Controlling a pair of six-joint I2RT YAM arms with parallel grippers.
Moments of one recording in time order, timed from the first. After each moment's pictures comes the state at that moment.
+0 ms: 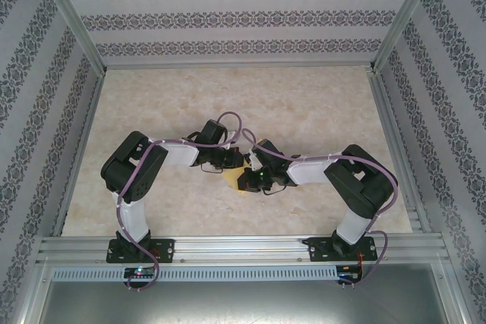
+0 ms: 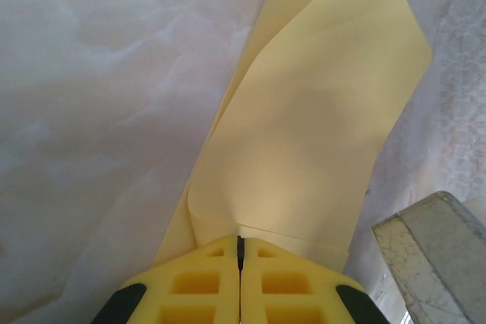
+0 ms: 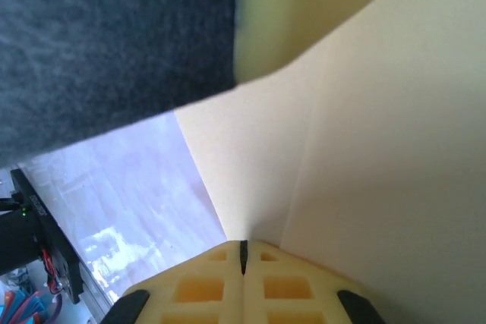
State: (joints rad) left arm -0.54 1.90 0.93 0.02 0.56 -0.57; right arm 0.74 1.71 0.71 0.02 -0.55 0.80
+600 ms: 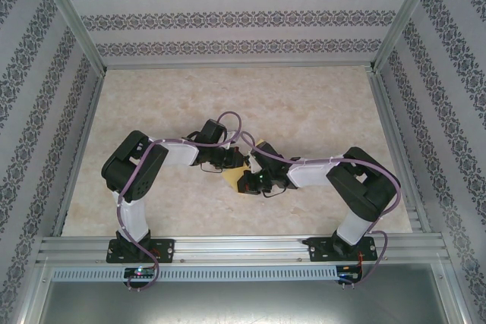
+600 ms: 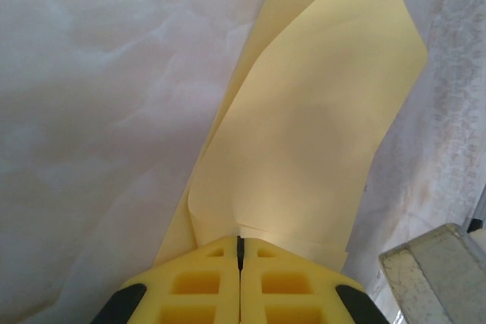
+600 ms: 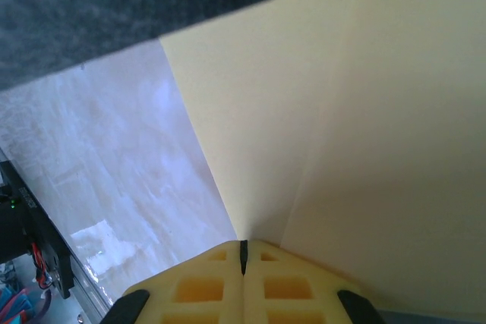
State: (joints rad) left arm -0.53 1.90 0.93 0.02 0.58 -0.56; right arm 0.78 1.69 0.69 0.01 -0.52 0.80
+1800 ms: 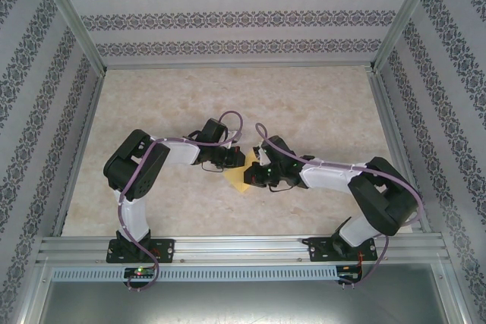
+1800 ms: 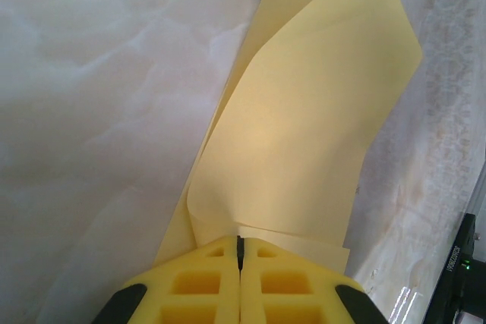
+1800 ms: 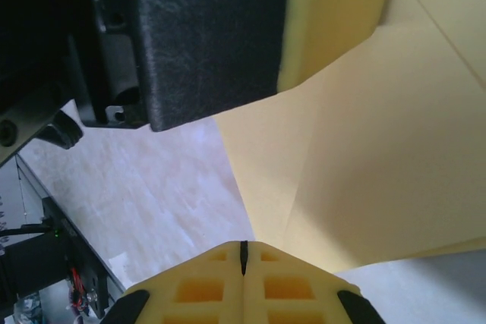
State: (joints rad) left arm -0.53 1.92 0.95 0.02 0.61 -0.56; right arm 0.71 1.55 0.66 -0.02 -0.49 0.84
